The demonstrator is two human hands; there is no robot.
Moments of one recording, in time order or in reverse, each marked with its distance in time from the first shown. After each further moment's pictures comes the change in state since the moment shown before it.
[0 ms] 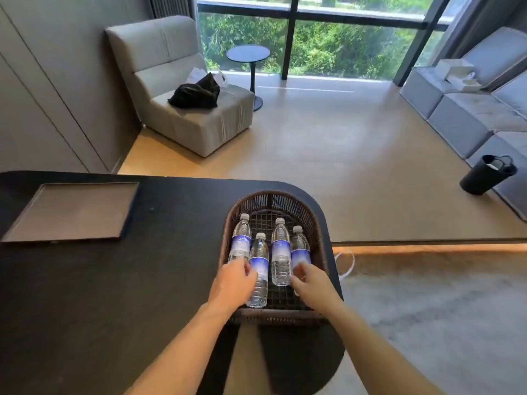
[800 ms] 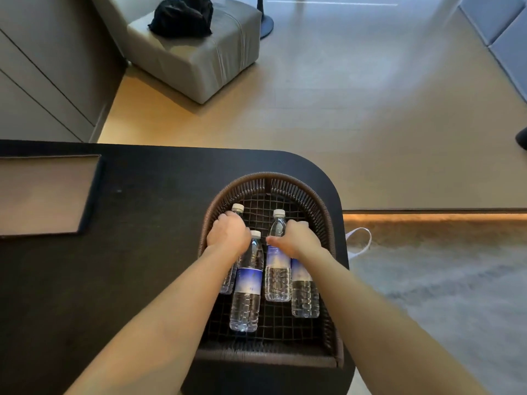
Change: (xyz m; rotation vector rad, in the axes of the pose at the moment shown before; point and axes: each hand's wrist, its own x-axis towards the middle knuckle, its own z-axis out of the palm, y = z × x) left_hand 0.202 0.027 0.048 0.428 -0.074 -0.274; right_hand 0.199 -0.007 0.003 -0.244 -0.227 0.201
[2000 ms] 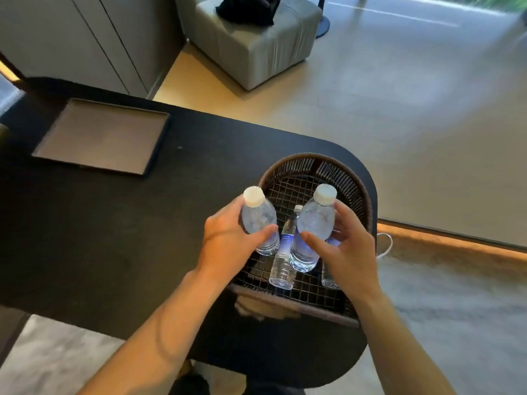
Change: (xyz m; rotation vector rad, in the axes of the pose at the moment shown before) left_hand -0.171 -0.115 -0.051 -0.768 0.435 0.392; right_hand -0.182 -0.028 -0.003 0.582 0.398 -0.608
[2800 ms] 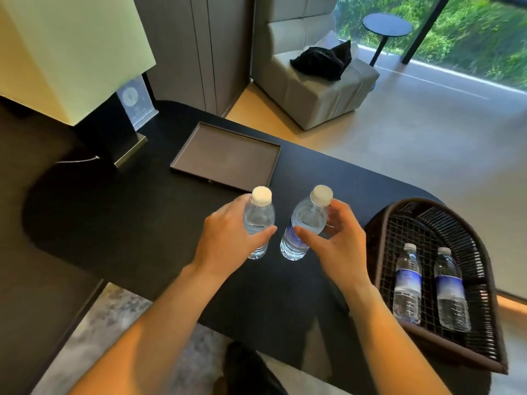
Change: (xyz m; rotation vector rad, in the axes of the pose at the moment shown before) left_hand -0.012 -0.148 -0.318 0.162 0.146 0.055; right_hand -0.017 -0.179 0.308 0.034 -0.039 -0.165
